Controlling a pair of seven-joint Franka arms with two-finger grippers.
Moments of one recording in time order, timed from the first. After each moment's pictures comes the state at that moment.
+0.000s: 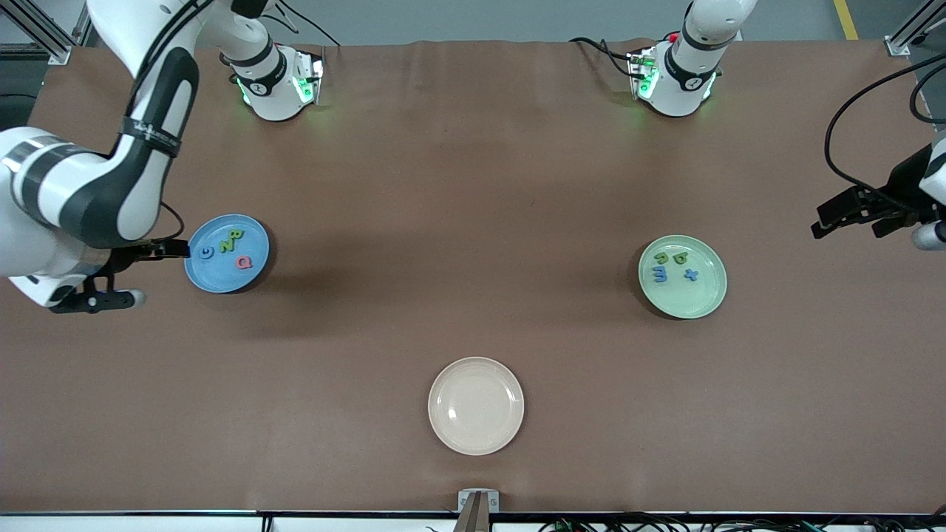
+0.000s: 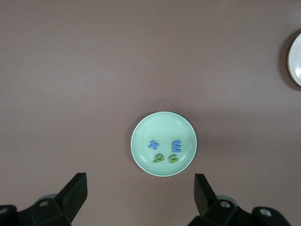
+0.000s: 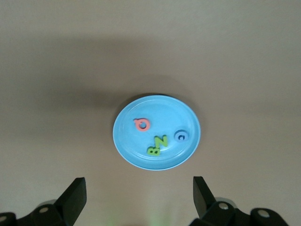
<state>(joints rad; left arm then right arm) 1.04 0.04 -1.03 -1.65 -0.03 1.74 -0.02 0.97 0.72 -1.38 -1.61 0.58 1.47 -0.54</state>
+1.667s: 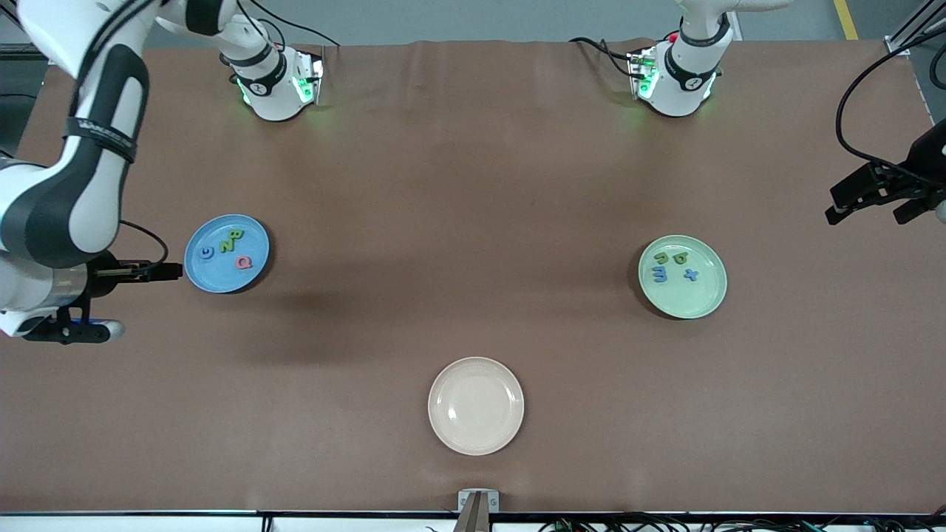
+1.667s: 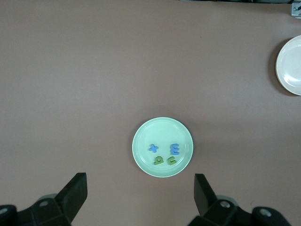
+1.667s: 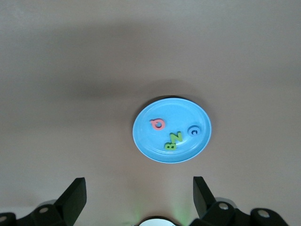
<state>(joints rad) -0.04 0.01 0.04 -1.56 -0.04 1.67 -0.02 0.48 0.59 -0.78 -1.23 0.36 1.31 -0.19</state>
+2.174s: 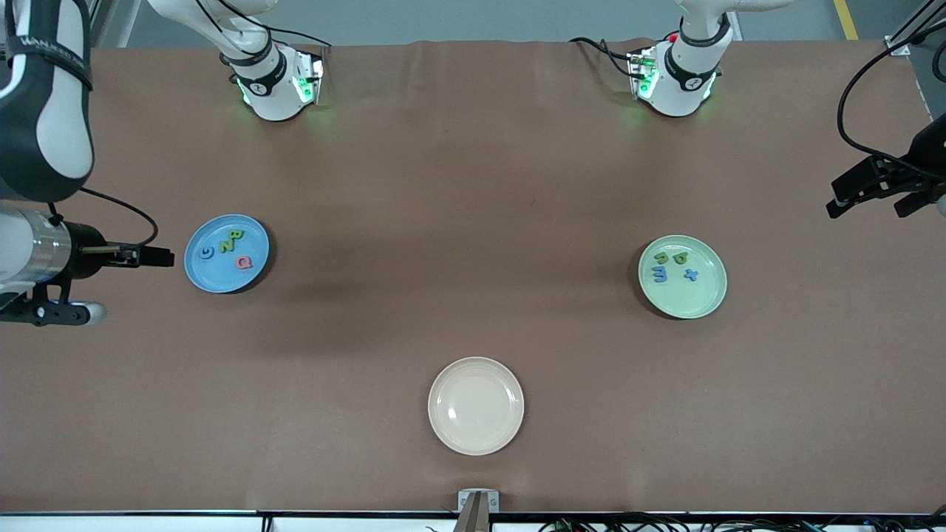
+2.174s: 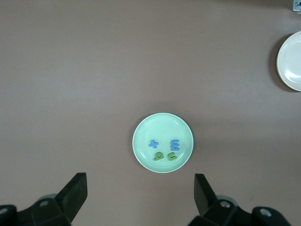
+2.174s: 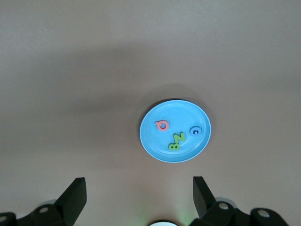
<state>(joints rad) -0.03 0.00 0.03 -1.57 -0.04 1.66 -0.02 0.03 0.36 -0.05 -1.31 0.05 1.40 0.05</state>
